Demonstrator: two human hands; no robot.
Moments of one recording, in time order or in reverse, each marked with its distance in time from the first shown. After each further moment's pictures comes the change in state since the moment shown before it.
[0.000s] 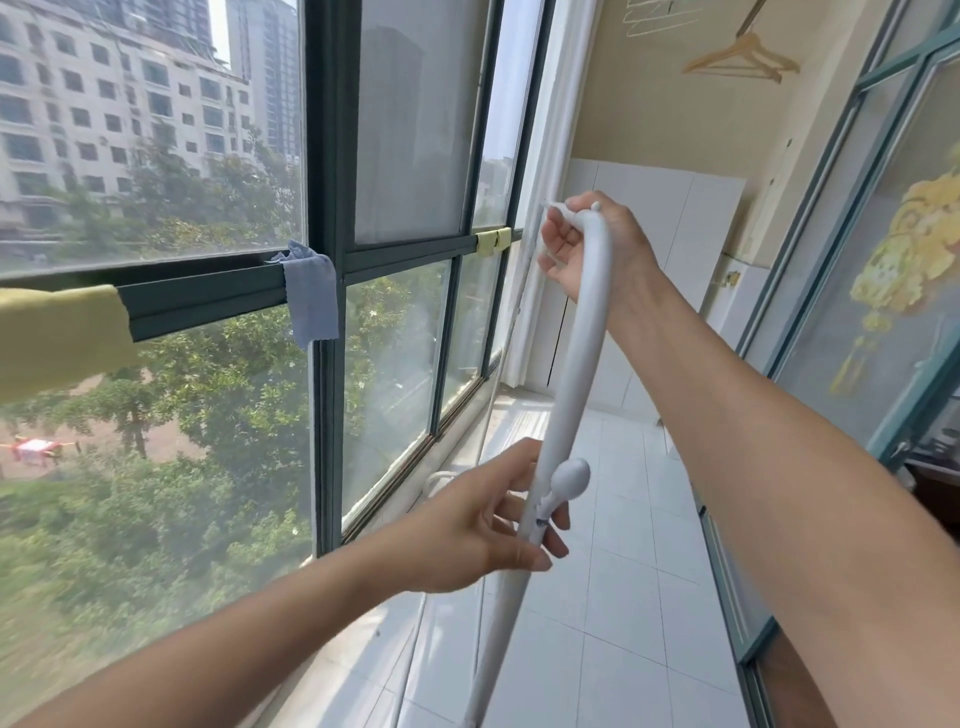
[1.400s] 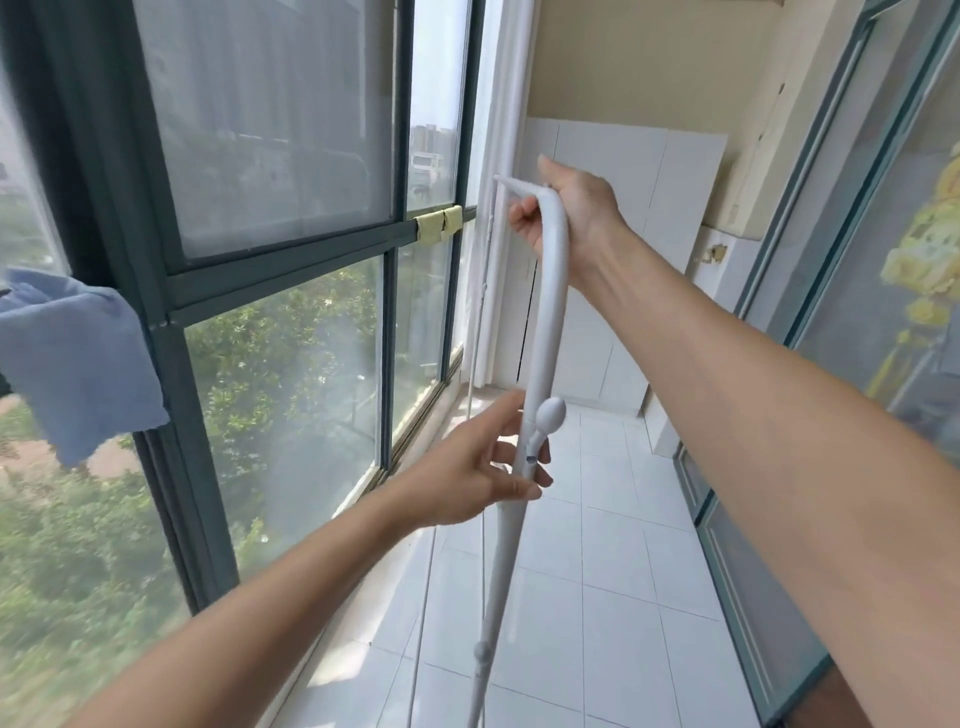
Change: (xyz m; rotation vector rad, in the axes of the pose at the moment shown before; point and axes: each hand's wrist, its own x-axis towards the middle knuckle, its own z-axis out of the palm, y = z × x) left_hand 0.371 -0.200 -0.167 0.007 0.020 0.036; right_hand 0.370 0.023 -0.118 0.077 0.194 -0.057
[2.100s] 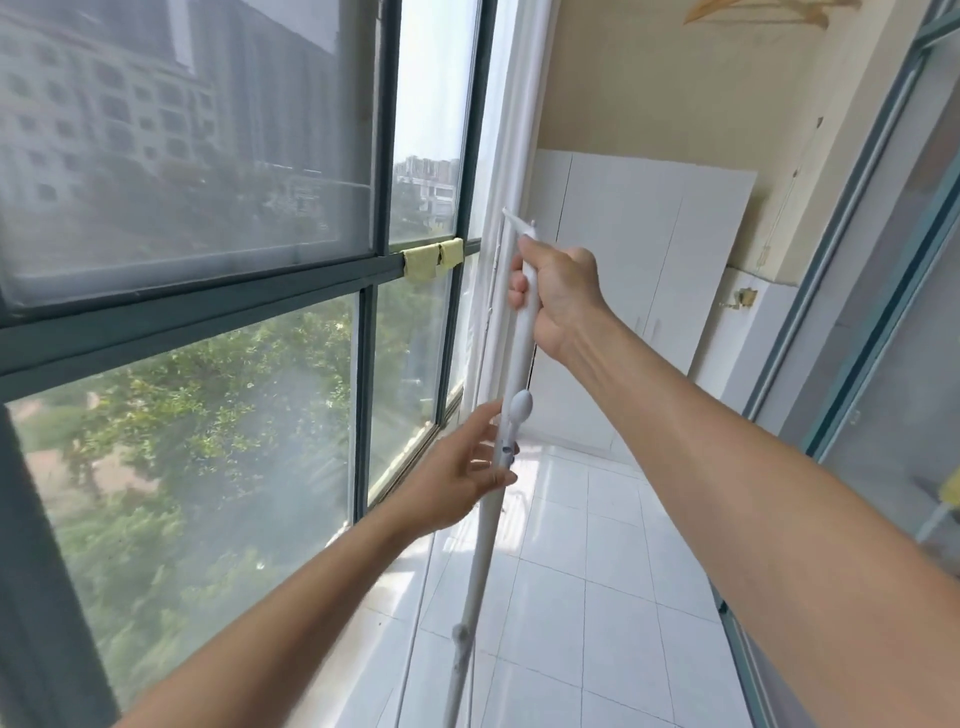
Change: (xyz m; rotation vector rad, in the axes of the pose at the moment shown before) left_hand 0.229 -0.129 -0.052 0.097 0.266 -0.066; right_hand 0.215 0.028 -0.080 -0.185 -0.055 -0.117
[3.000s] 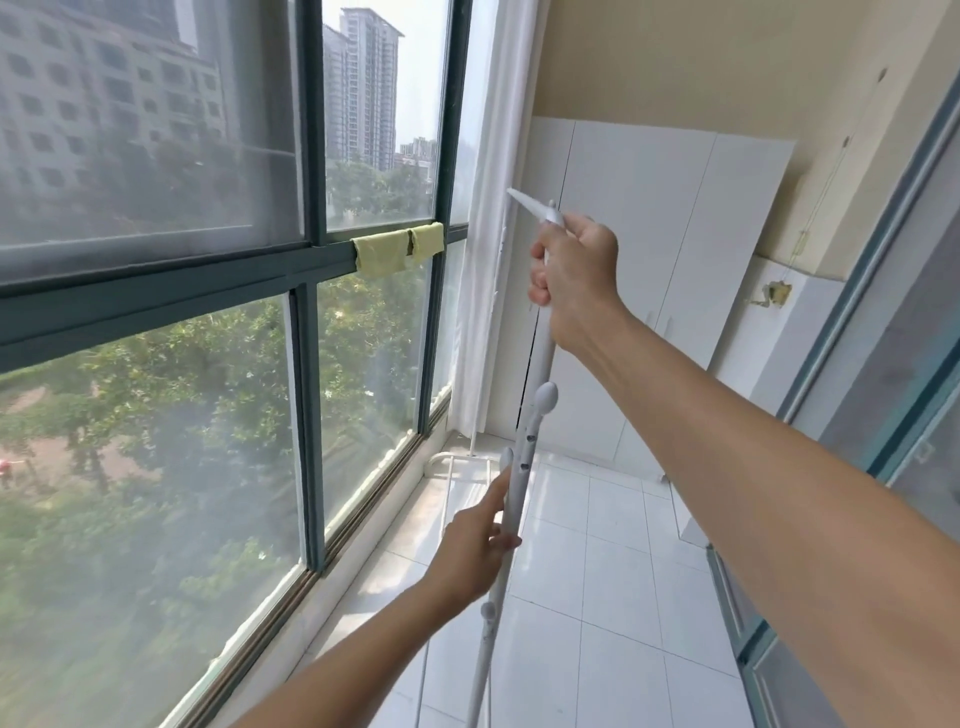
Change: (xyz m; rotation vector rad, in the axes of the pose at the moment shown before) left_hand 0.232 -0.184 0.101 0.150 0.096 -0.144; right_hand 0.264 0.055 -0.113 -0.225 0.114 -0.136
